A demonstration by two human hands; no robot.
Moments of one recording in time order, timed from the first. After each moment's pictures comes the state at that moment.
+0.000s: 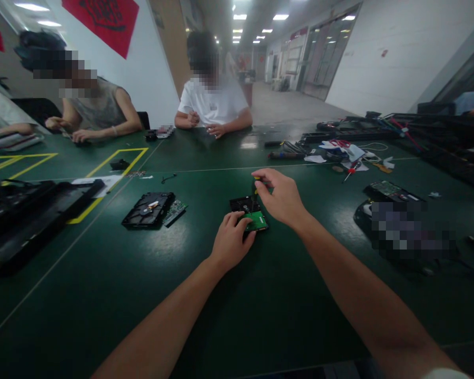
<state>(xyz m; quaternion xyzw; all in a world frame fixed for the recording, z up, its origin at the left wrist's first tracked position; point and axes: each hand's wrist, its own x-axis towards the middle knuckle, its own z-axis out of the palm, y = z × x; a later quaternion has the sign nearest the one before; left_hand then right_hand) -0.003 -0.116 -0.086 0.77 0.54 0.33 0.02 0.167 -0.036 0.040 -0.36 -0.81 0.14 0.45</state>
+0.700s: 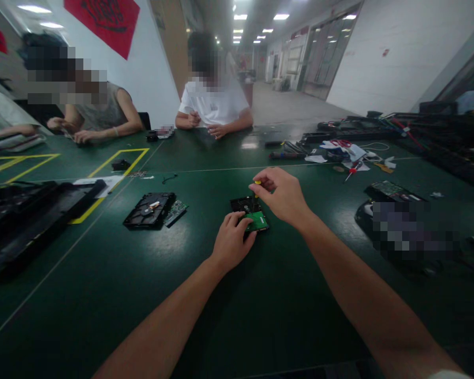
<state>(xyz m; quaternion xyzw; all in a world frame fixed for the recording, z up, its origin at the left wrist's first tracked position) -0.003 -0.116 -0.085 0.77 0.54 0.33 0.01 0.170 -0.035 0.044 -0.36 -0.81 0.13 0.44</state>
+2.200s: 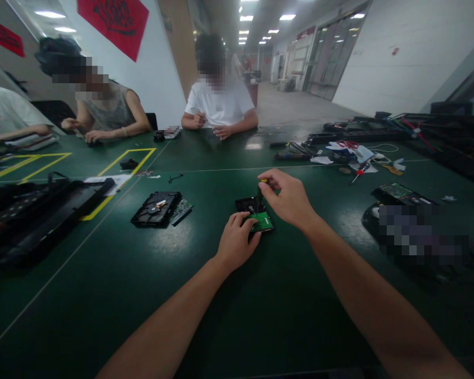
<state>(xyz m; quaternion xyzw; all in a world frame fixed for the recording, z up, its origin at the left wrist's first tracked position) -0.002 -0.117 -0.084 0.77 0.55 0.34 0.02 0.168 -0.035 0.040 -0.35 -0.81 0.16 0.44</state>
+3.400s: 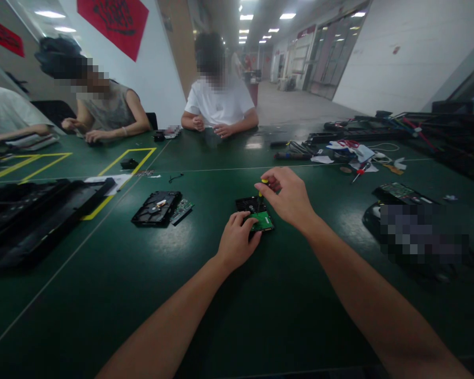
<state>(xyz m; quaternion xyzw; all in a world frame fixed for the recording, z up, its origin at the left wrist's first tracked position) -0.002 -0.117 -0.084 0.77 0.55 0.34 0.02 0.167 -0.035 0.040 -0.38 -0.80 0.11 0.45</state>
